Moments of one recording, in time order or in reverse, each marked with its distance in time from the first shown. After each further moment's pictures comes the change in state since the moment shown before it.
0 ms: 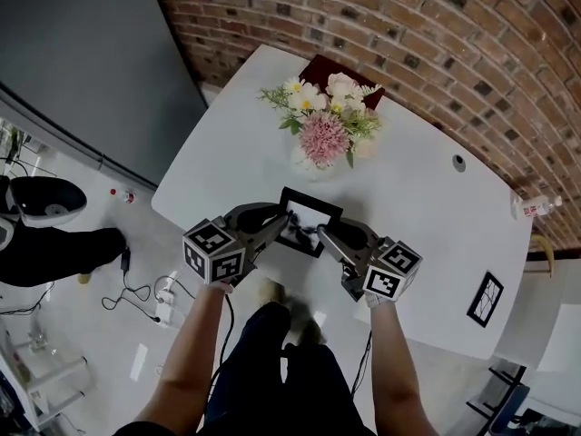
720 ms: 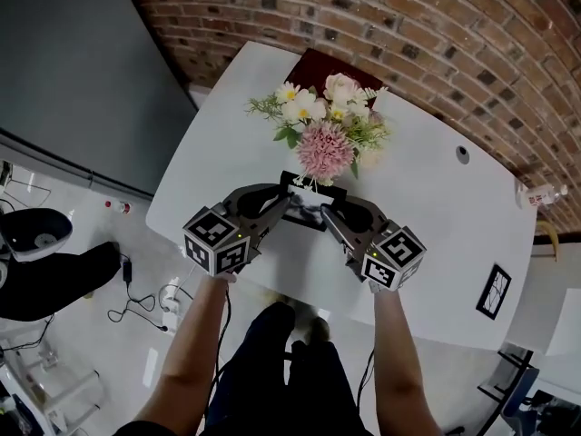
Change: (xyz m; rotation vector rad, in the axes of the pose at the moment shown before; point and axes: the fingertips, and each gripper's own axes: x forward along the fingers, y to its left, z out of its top) left arm 0.030 0.042 0.031 0.100 -0.004 0.007; right arm 0.028 -0.045 0.031 -0.227 0.012 -0.159
